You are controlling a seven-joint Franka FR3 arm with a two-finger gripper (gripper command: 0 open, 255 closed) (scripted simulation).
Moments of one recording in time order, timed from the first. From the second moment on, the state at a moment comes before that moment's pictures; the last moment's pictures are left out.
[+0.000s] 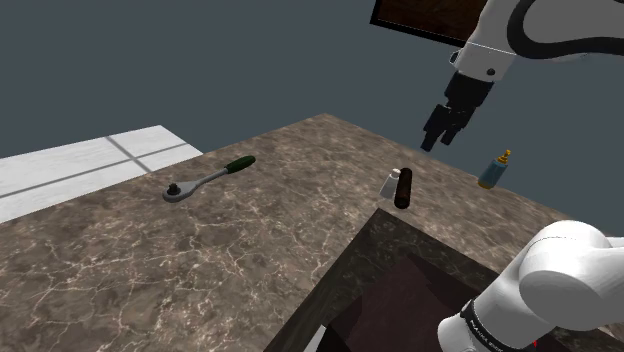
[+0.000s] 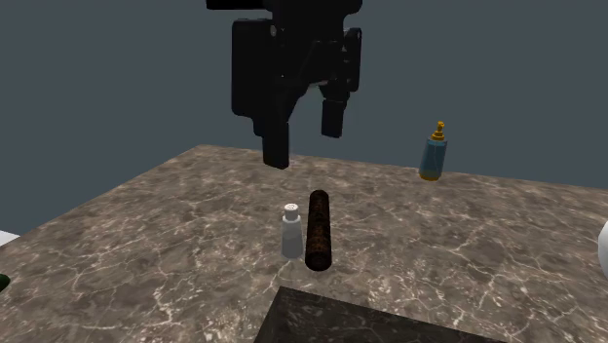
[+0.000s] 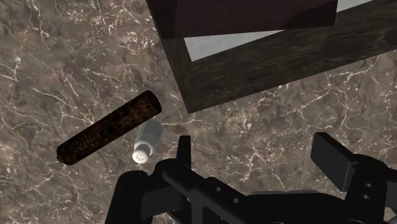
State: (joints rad) arm -0.01 -0.83 -0.06 -2.45 -0.05 1.65 0.01
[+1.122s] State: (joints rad) arm -0.05 -0.38 -0.24 -2.45 -0.19 2.05 -0.22
